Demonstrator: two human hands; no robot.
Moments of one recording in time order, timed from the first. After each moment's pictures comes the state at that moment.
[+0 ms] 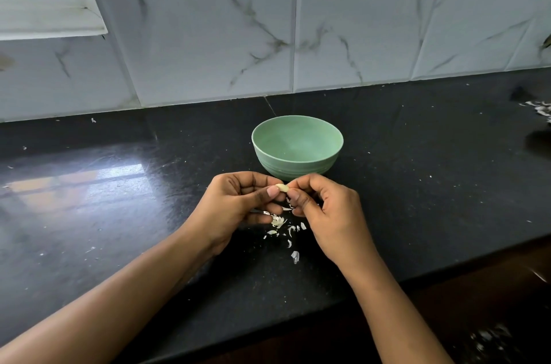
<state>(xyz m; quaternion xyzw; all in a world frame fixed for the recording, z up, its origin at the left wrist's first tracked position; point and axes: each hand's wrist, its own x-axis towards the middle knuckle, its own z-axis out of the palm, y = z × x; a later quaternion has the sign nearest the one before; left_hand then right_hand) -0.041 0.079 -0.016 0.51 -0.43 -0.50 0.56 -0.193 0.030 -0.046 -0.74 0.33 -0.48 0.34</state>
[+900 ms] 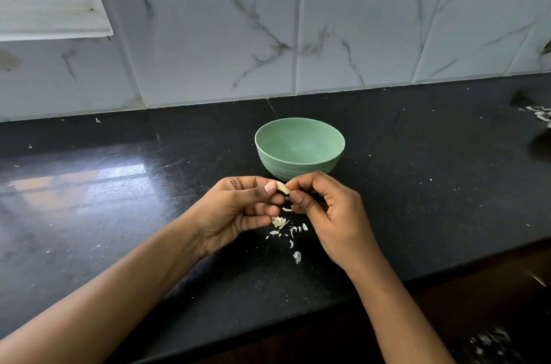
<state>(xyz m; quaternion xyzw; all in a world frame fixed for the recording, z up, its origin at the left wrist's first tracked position) -0.033 0.080 -0.008 0.46 -0.36 -0.62 0.52 -0.194 0.029 -0.045 -0.76 0.24 -0.51 0.33</state>
